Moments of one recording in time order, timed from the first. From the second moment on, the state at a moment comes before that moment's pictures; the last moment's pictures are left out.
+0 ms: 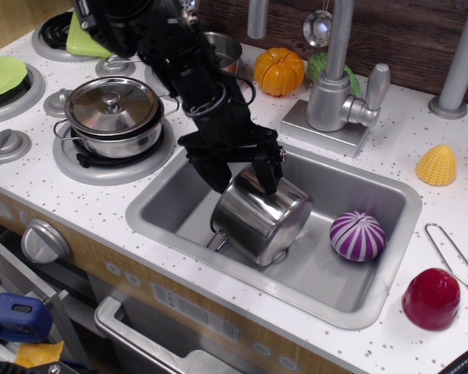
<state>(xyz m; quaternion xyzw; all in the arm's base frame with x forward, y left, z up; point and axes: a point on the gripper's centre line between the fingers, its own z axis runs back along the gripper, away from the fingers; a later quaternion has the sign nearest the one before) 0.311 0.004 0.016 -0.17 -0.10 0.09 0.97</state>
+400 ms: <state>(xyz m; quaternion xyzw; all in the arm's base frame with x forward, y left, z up) 0.307 -0.008 0.016 -0.20 -0.08 0.11 0.97</state>
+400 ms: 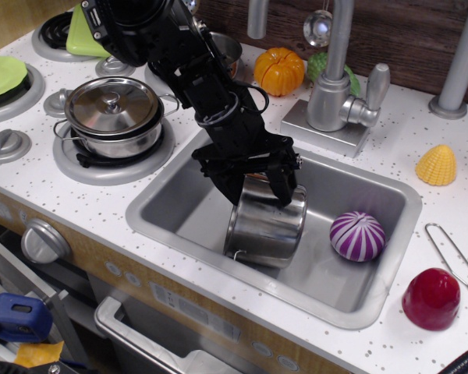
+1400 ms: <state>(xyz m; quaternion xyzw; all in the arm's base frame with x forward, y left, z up) 0.316 -0.025 0.020 0.01 -0.06 0.05 1.00</state>
